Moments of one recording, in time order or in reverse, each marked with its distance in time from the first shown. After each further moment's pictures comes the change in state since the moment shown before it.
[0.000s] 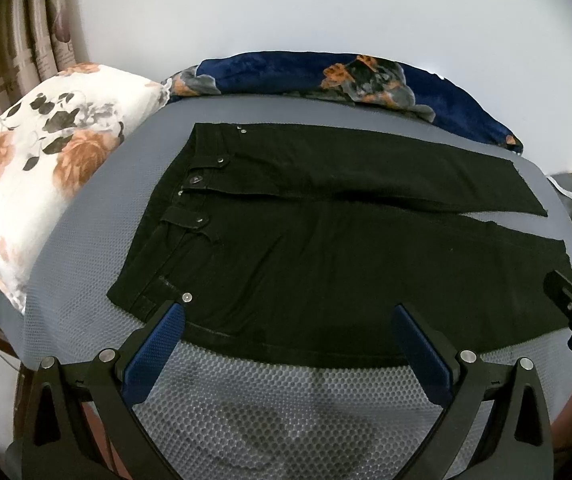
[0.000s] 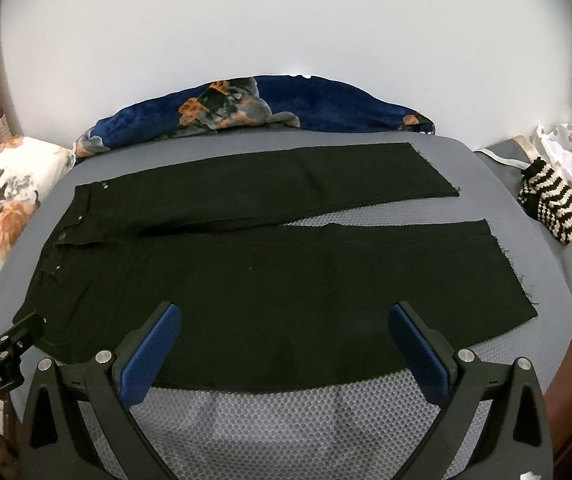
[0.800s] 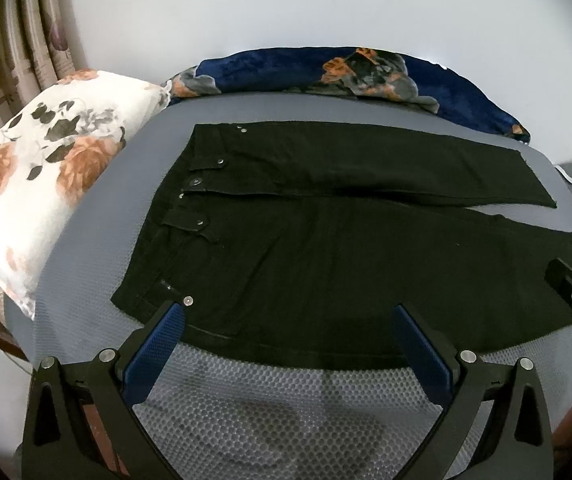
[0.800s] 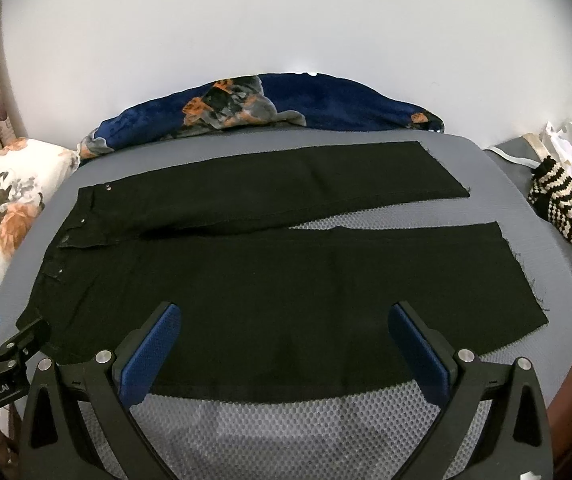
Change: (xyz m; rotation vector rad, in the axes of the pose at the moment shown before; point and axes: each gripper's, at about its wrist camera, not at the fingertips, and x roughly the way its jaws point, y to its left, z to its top) left arm 0.000 -0.014 0.009 0.031 0.025 0.044; right arm 0.011 -0.004 0.008 -0.005 0.002 0.032
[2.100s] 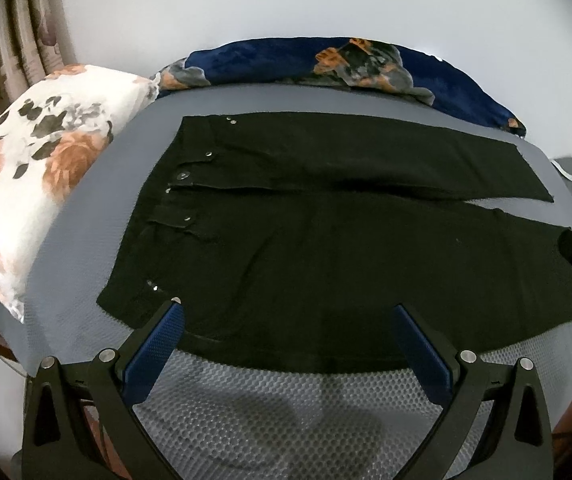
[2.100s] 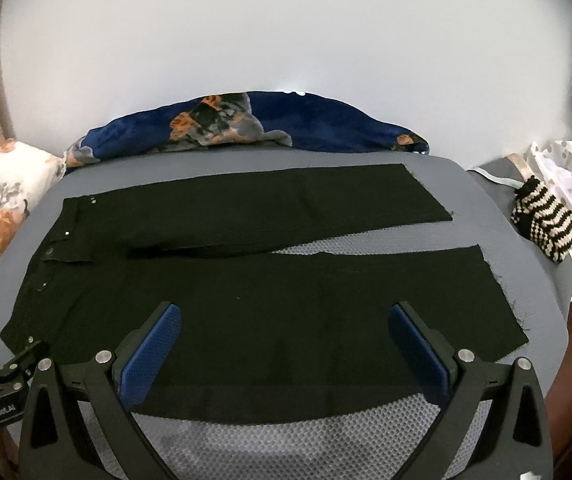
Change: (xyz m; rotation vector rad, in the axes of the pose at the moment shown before) left arm 0.018 -0.004 0.001 0.013 0.027 -0.032; right arm -0.002 0.001 0.012 -0.013 -0.050 -0.073
